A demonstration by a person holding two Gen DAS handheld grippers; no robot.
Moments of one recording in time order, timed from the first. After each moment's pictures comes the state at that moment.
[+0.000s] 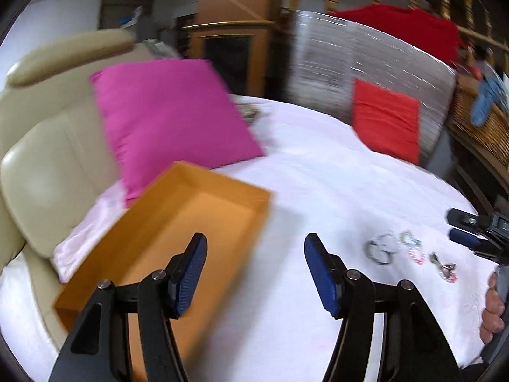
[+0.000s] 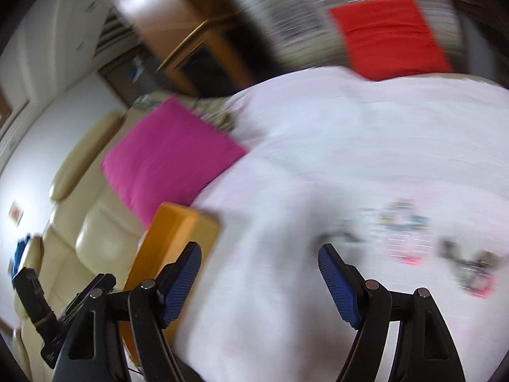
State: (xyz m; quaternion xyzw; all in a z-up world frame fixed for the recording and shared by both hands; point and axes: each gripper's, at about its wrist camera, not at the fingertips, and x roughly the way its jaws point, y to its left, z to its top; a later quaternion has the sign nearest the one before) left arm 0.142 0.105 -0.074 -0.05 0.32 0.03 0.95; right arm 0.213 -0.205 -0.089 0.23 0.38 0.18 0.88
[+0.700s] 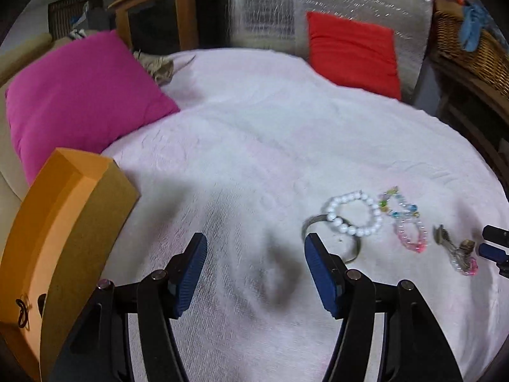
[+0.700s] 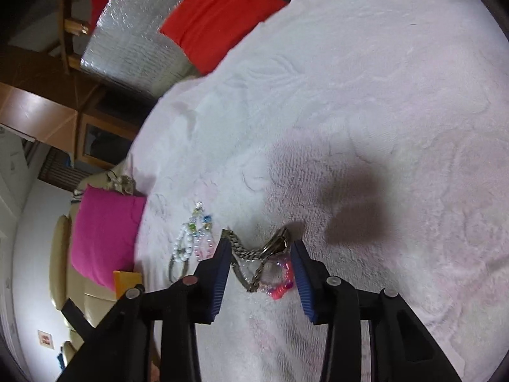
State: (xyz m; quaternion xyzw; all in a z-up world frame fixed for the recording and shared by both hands) left arm 0.248 -0.023 -0.162 0.01 0.41 -0.02 0.91; right arm 0.234 -0.393 -0.206 0.41 0.46 0.04 0.79
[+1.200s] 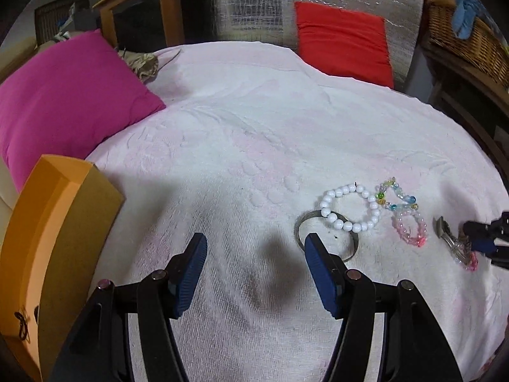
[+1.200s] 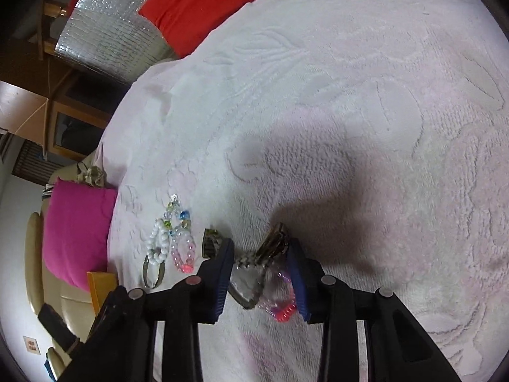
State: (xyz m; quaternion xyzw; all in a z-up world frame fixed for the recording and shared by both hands) left arm 0.254 -0.035 -0.168 0.03 0.42 -0.04 0.91; right arm 0.252 -0.371 -0.220 0.38 0.50 0.00 0.78
